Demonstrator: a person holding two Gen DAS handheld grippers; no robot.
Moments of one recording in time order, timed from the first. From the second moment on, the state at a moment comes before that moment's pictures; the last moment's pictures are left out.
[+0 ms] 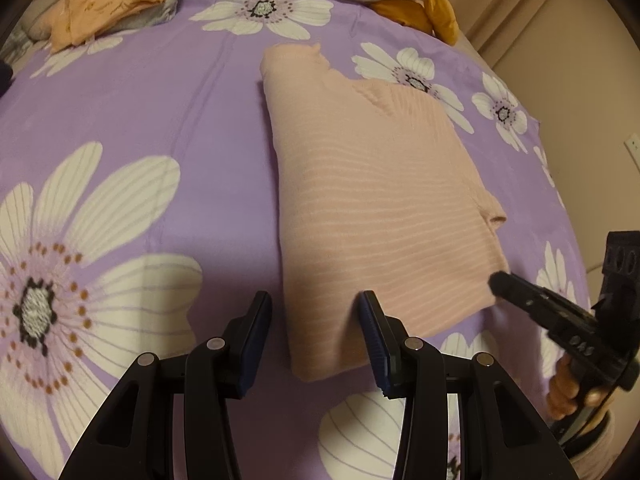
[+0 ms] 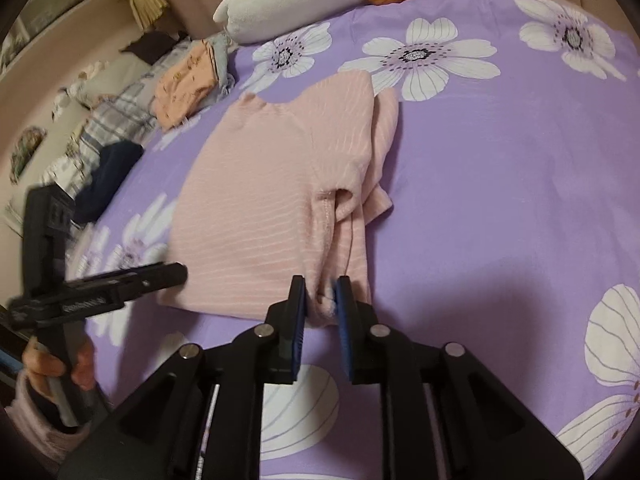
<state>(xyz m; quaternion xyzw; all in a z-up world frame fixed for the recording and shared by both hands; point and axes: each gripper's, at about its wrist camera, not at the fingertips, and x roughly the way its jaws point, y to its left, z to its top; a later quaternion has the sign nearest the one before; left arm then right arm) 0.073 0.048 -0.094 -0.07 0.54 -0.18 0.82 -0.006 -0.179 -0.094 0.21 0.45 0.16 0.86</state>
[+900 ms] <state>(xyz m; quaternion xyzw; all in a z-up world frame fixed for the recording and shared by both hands) 0.156 0.041 -0.092 -0.08 0.53 -0.18 0.83 0.125 -0.172 -0.094 0.15 0.45 0.14 0.87</state>
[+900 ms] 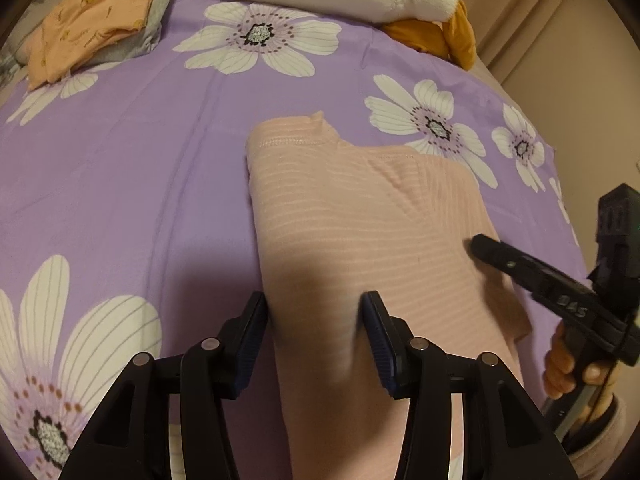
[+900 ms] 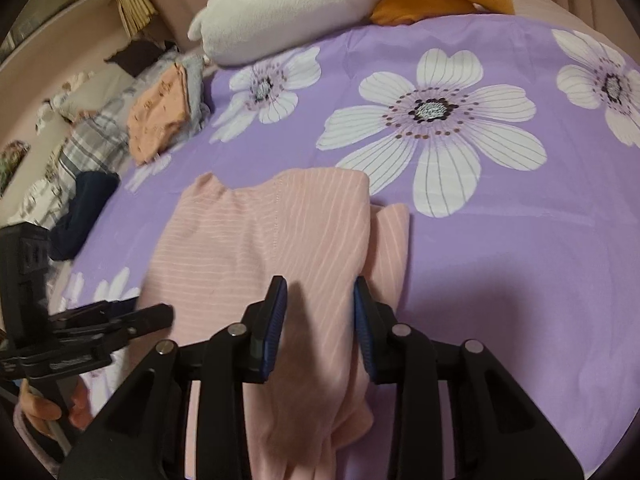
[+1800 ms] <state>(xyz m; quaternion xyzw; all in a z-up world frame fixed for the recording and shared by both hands) 0.192 0.051 -0.055 -0.10 0.48 -0.18 0.85 0.100 -0.180 -0.048 0.10 0.38 0.10 0.91</state>
